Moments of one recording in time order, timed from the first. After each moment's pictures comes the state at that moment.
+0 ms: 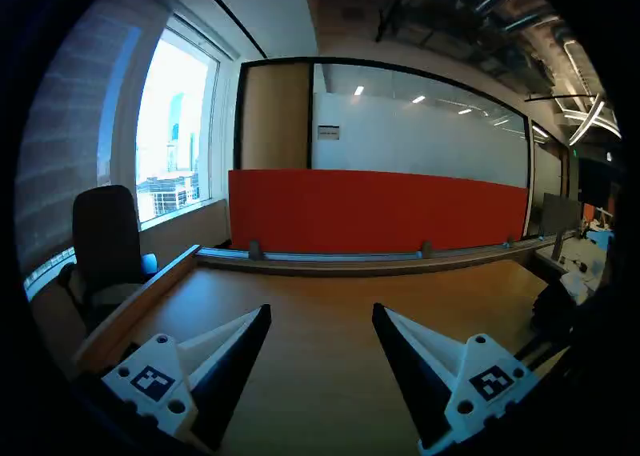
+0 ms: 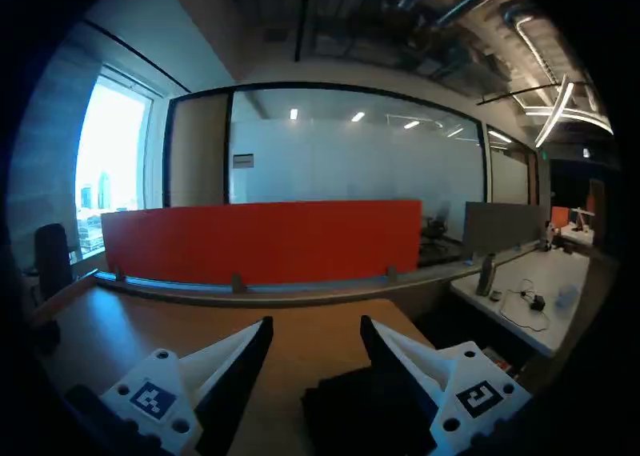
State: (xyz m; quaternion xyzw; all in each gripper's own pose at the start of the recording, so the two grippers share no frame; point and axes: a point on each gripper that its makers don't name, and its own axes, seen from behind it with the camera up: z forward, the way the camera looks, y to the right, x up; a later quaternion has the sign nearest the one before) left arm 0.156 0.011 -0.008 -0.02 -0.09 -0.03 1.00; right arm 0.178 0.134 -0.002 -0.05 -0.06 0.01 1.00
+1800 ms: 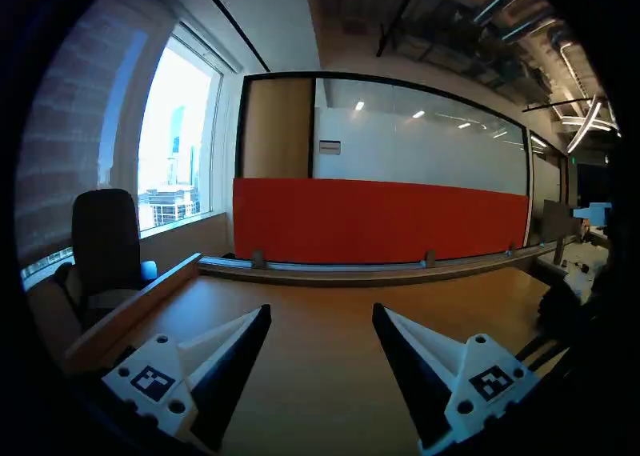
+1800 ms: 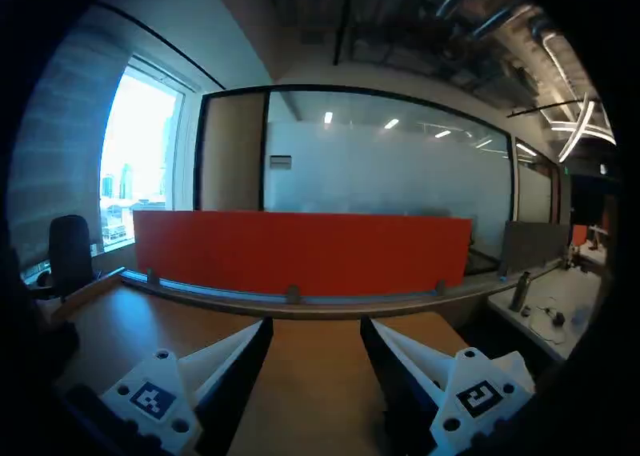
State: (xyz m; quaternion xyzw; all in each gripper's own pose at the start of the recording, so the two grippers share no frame) left arm 0.137 -0.007 -0.006 -0.02 -0.05 -0.03 1.00; right arm 0.202 -0.014 0.028 0.00 -0.06 -0.02 1.00
